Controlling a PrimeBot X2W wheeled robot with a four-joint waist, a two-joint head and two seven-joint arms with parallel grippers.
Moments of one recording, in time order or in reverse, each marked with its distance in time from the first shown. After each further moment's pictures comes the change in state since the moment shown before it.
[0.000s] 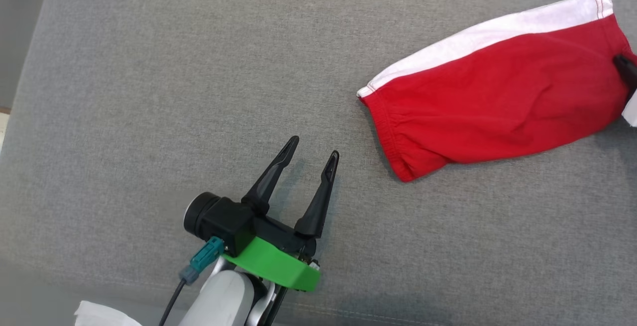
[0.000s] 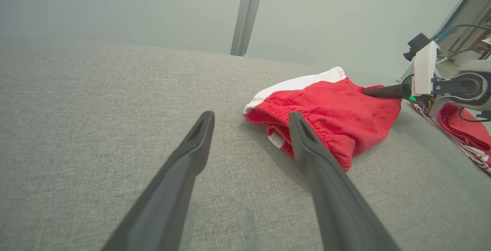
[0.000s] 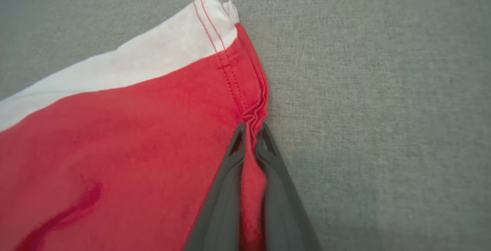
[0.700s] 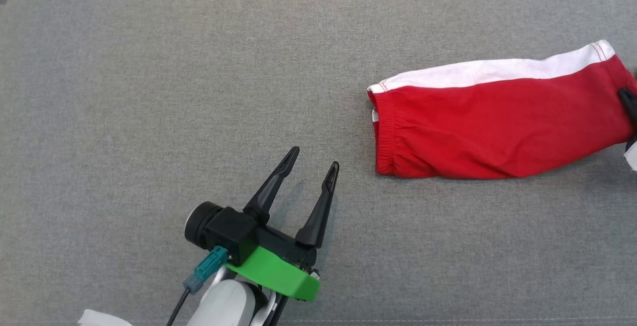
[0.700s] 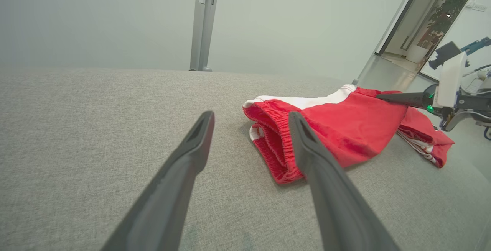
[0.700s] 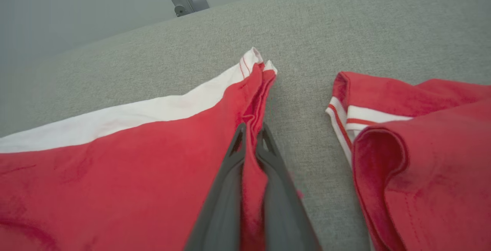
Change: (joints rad) left arm 0.032 -0.001 0.003 0.002 0.031 0.000 0.000; right arm 0.260 -0.035 -0.082 -0.159 0.103 0.000 -0.192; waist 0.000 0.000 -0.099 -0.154
